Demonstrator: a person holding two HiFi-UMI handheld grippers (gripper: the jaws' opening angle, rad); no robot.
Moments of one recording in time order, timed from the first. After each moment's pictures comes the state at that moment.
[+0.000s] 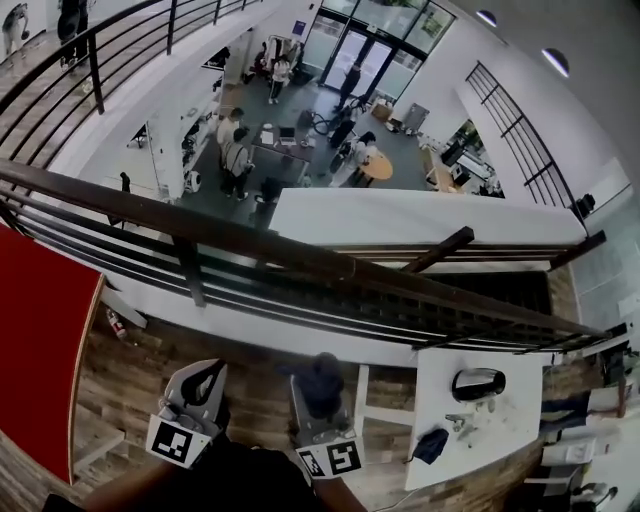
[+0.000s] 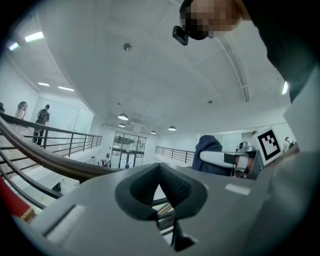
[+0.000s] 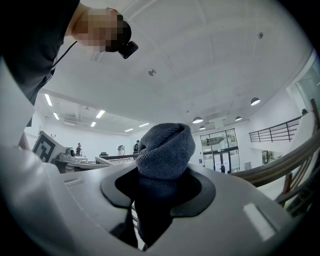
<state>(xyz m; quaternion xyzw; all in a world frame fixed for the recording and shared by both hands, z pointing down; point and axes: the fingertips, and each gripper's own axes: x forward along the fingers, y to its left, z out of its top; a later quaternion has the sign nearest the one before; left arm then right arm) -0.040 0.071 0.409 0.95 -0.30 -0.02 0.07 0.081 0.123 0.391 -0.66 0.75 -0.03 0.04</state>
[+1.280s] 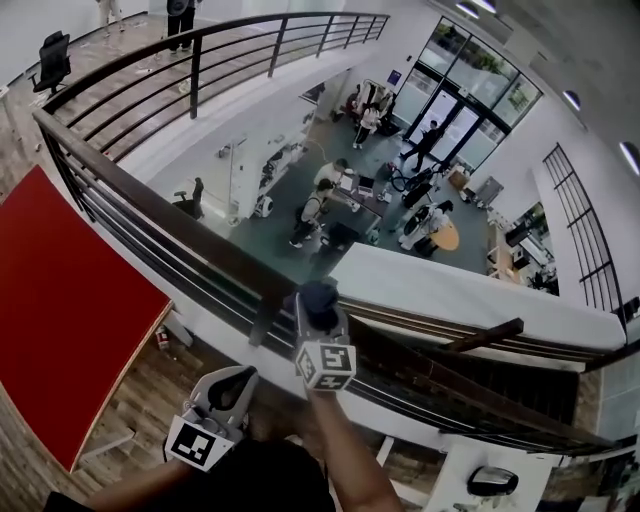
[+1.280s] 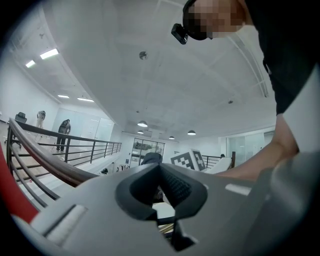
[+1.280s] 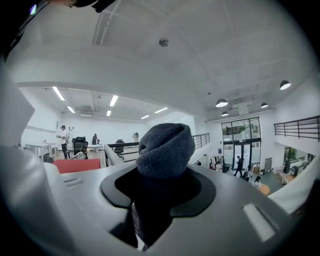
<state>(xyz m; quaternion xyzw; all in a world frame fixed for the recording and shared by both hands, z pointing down) -0.109 -0.047 0.398 0.91 -0.40 -0.05 0.06 -0.005 -0.212 0.450 -0.57 0.82 -0.06 -0.04</state>
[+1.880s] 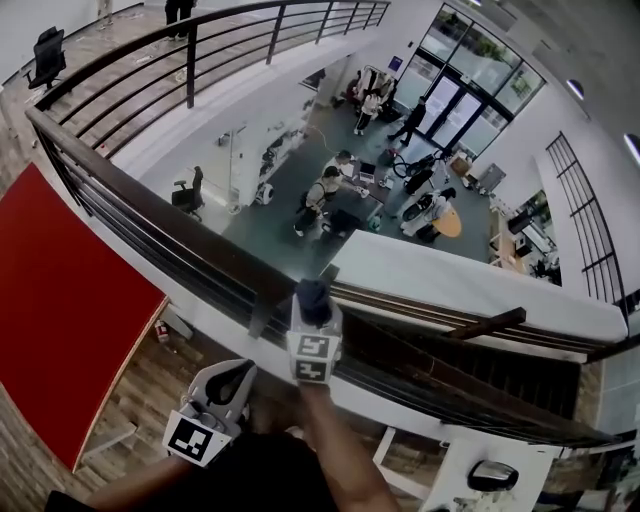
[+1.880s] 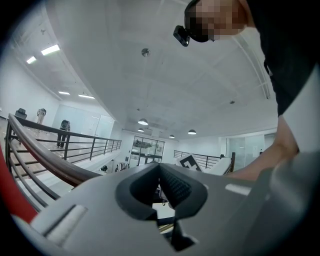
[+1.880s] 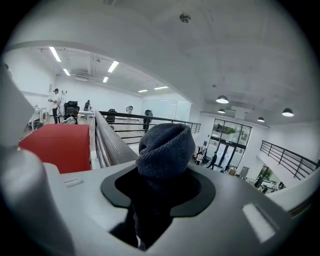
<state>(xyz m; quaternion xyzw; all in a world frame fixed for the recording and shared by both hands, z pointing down) -0.107 -0.053 0.398 0.91 -0.40 -0.05 0.08 0.002 -0.214 0.501 -0.61 0.76 -0.06 -0.22</state>
